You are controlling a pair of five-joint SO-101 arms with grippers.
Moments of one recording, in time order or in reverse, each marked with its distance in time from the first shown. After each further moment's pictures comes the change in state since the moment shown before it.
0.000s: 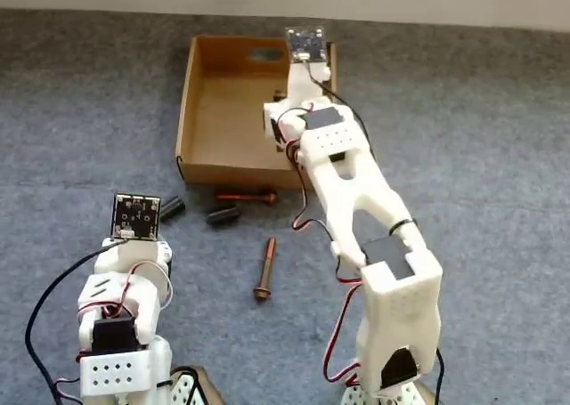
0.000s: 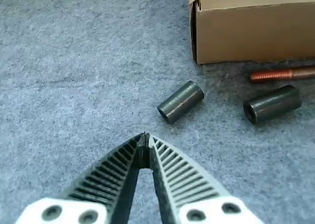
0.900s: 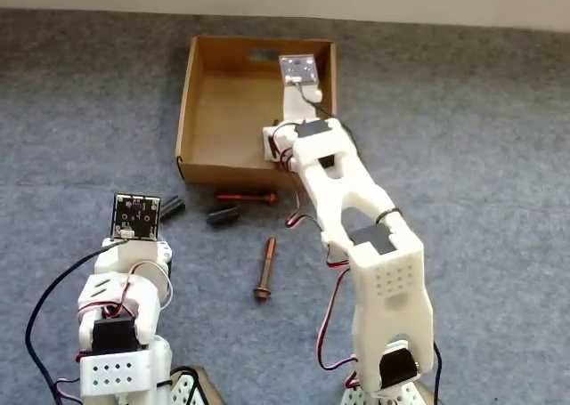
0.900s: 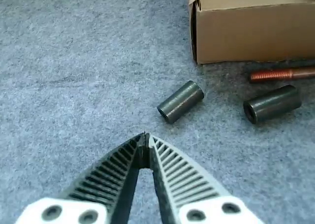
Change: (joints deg) left arm 0.0 0.0 0.0 0.0 0.0; right arm -0.2 10.9 -1.7 -0.1 0.0
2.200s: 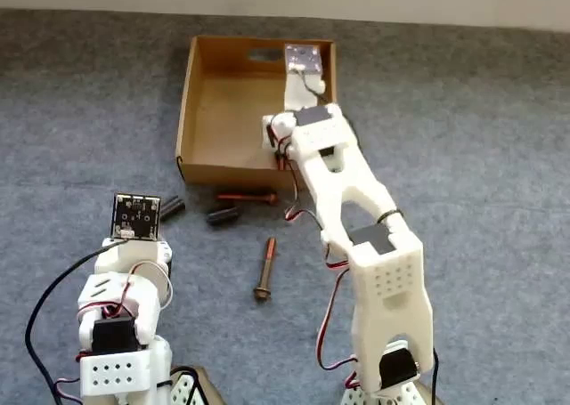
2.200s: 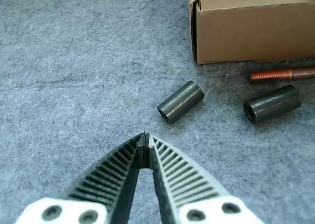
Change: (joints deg) left arm 0.0 0.0 0.0 0.0 0.0; right arm 0.2 0.0 -12.5 14.1 -5.0
